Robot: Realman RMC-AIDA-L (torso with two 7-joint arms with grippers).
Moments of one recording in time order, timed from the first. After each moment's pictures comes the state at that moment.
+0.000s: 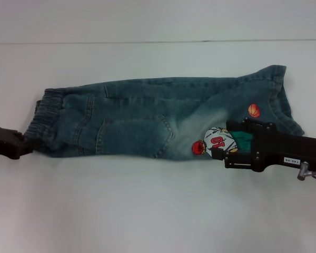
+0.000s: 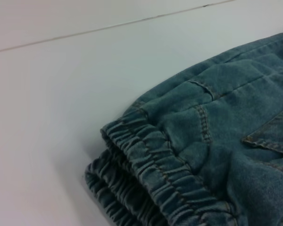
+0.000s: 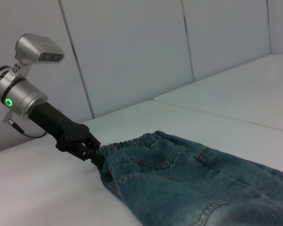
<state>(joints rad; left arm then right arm) -0.51 -1.99 0.67 0.75 2.36 1.29 -1.71 0.43 2.09 -0.81 -0.56 -1.84 -1.44 1.20</state>
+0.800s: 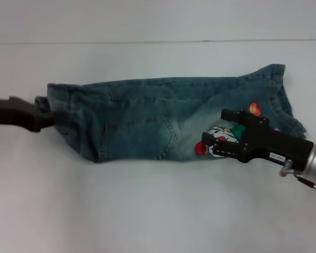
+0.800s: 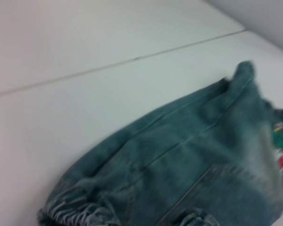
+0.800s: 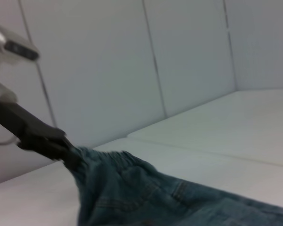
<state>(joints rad) -0.58 -2.03 0.66 0.97 2.35 1.56 -1.91 0.46 2.10 -0.81 -0.33 -1.62 -1.35 0.98</state>
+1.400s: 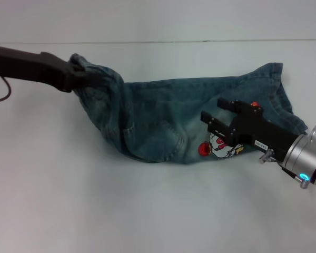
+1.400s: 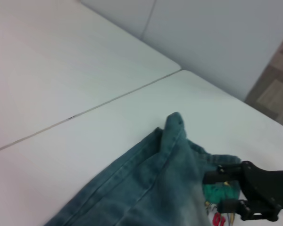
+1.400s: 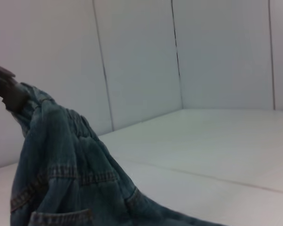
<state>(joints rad) -0.71 -2.06 0.67 1.13 2.29 1.72 -2.06 0.55 2.11 -0.80 -0.08 -1.36 -1.20 0.67</state>
